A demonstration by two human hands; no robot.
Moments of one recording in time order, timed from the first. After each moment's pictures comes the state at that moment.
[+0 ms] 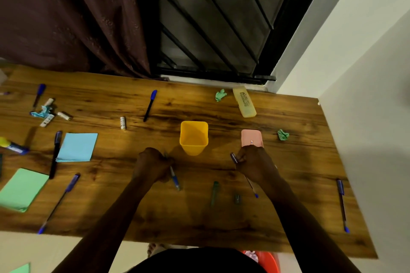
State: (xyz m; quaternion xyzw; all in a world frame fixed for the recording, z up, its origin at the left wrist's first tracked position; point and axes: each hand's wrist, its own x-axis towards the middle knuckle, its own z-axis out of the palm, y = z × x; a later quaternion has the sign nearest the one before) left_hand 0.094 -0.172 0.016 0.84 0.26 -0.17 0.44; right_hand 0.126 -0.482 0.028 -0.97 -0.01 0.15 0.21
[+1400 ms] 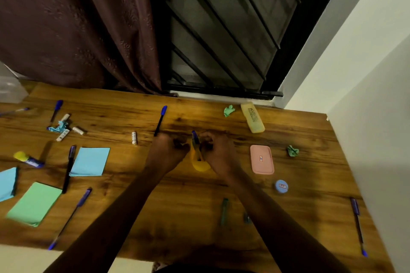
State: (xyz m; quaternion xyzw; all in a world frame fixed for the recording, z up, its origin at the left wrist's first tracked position) left_hand 0.139 -0.171 0.070 0.88 0.09 0.00 0.47; right_hand 0.159 -0.351 0.070 -0.89 -0.12 0.03 0.44
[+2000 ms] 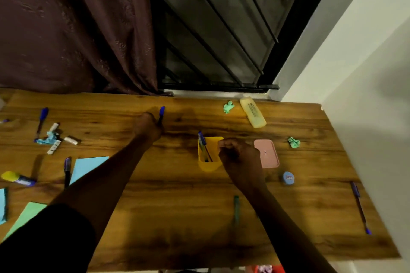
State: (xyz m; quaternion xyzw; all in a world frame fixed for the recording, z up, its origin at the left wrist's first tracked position) left_hand 0.250 -0.066 0.030 0.94 0.16 -0.02 0.30; right_hand 0.131 -0.357 0.074 -0.88 -0.06 -0.09 0.46
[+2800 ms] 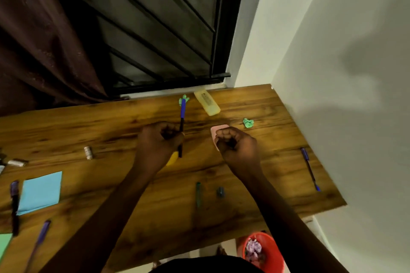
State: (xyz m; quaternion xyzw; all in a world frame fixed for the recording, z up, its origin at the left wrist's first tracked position) left_hand 0.125 -0.229 0.121 0.84 0.01 0.00 0.55; right_hand 0.089 -0.446 0.086 -0.83 0.05 -0.14 0.53
